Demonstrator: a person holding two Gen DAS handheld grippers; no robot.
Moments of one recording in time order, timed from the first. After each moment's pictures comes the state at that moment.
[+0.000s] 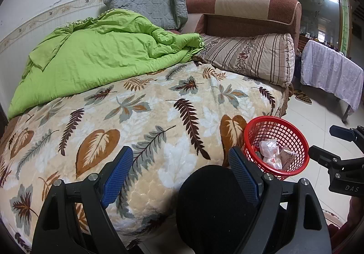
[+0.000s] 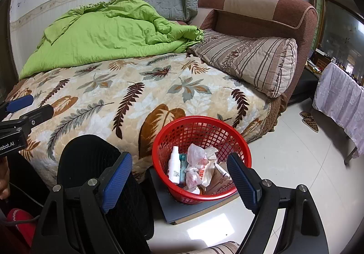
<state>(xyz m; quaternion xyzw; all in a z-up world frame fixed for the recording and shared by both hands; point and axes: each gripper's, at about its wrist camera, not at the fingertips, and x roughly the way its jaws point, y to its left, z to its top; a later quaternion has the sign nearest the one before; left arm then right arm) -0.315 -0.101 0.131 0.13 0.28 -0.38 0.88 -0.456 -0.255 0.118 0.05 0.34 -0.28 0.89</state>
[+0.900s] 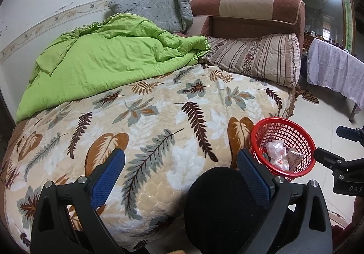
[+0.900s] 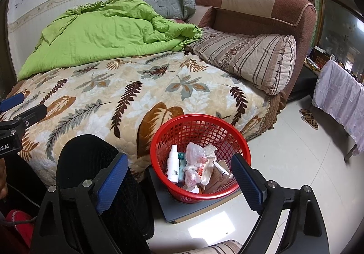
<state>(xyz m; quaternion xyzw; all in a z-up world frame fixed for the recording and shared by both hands) -0.313 -0.102 0.136 0.14 0.26 -0.35 0.89 -0.457 -0.260 0.115 0.06 0.34 -0.29 0.89</state>
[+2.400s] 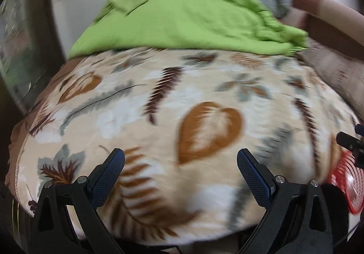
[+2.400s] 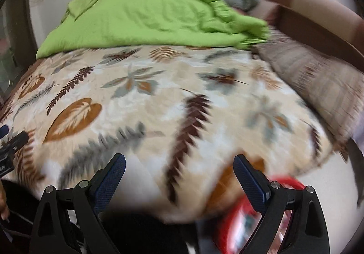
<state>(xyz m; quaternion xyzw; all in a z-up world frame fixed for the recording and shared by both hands) -0.165 0.005 0.076 0.06 0.37 -0.11 0.92 -0.216 -0.251 0.083 0.02 0.42 -0.14 0.90</state>
